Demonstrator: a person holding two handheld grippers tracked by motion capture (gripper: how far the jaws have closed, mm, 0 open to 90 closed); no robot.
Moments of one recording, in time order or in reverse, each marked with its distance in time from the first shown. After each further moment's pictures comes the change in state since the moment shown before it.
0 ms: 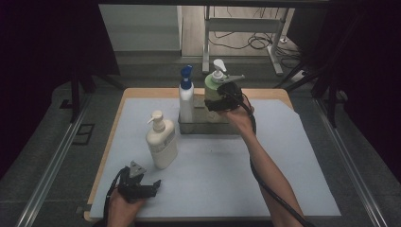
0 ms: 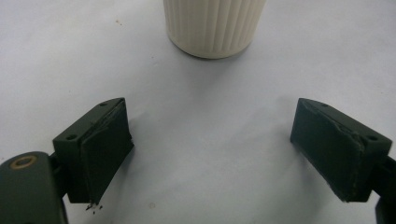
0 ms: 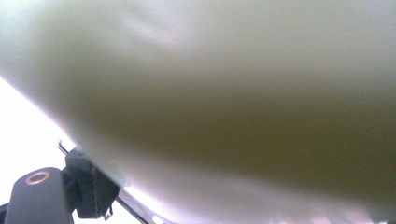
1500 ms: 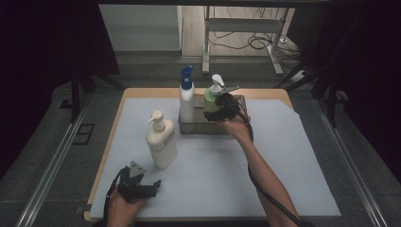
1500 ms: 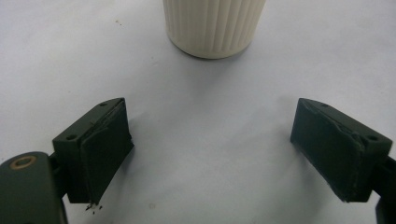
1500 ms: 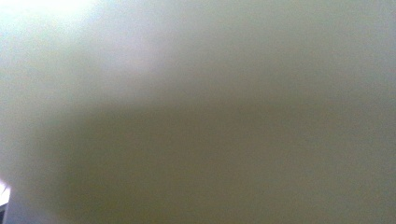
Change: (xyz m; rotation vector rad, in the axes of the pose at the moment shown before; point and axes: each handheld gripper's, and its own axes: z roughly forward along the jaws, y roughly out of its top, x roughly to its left) left arm 0.000 0.000 0.000 -0.001 0.000 0.000; right arm -0.001 -0.038 0.034 0.090 0.058 0.009
